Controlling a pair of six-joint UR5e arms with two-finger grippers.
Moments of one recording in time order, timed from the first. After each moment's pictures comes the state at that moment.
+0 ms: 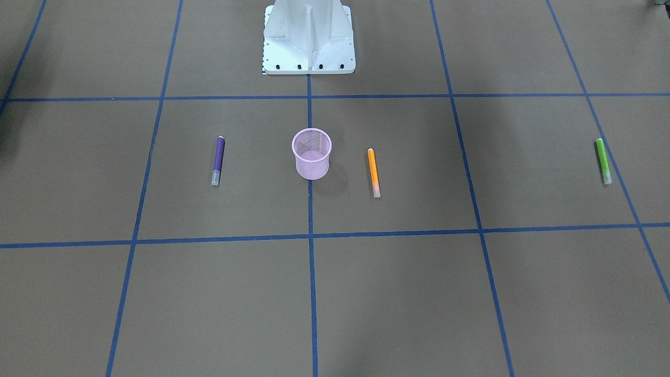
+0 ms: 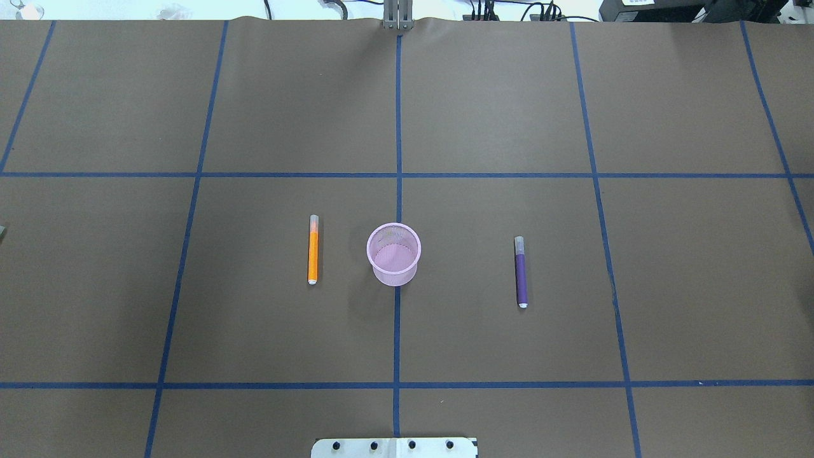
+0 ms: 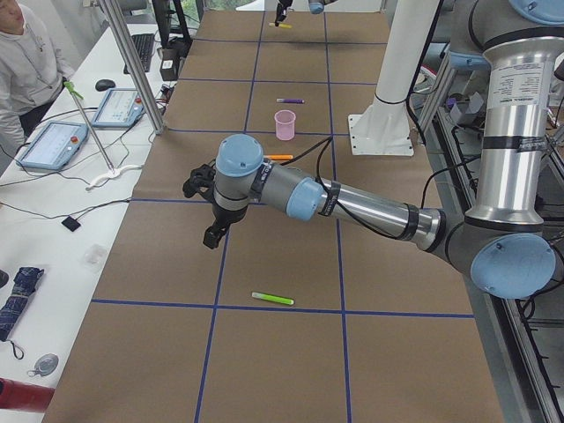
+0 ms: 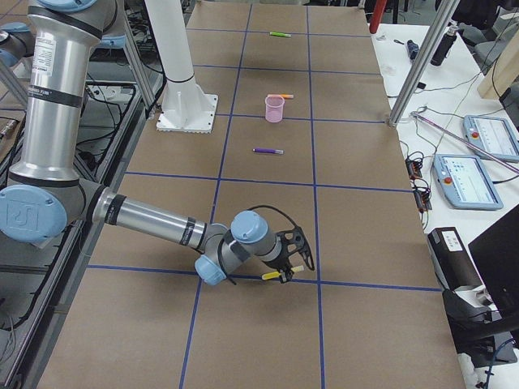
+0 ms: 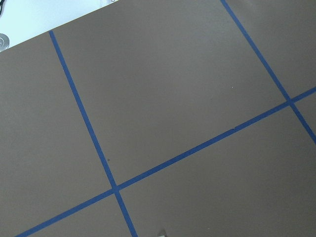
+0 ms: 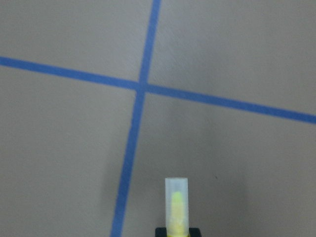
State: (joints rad) left arm -1.56 -1.58 -1.84 -1.72 -2.40 0.15; right arm 1.34 -1.75 1.49 -0.52 2.15 0.39
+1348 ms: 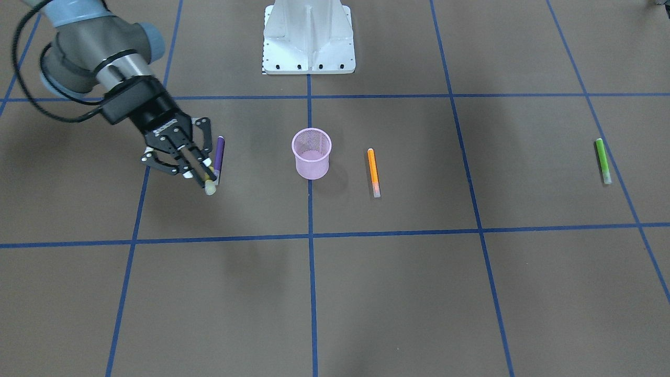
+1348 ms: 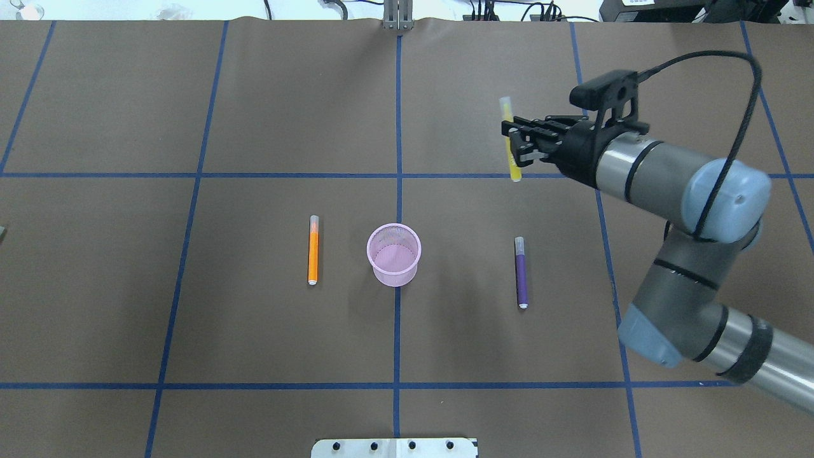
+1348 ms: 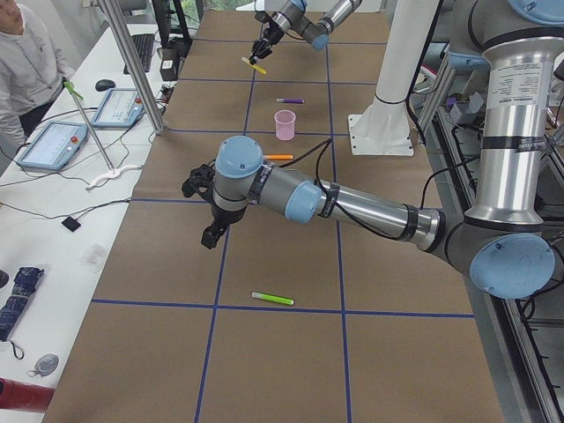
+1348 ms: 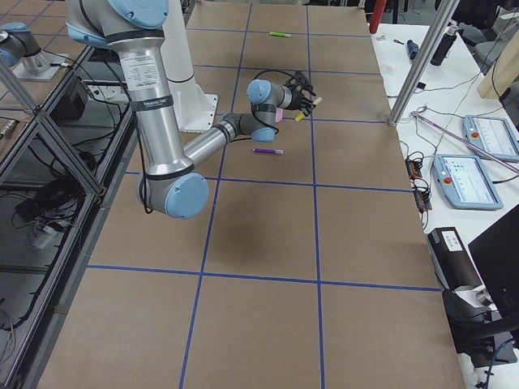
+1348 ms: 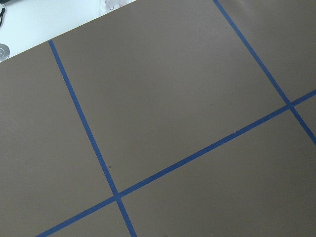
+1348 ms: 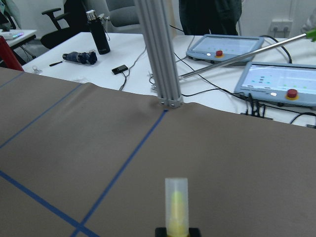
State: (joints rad) left arm -1.56 -1.58 -1.83 -1.74 -2.40 0.15; right arm 0.59 -1.26 1.78 -0.53 1.41 0.80
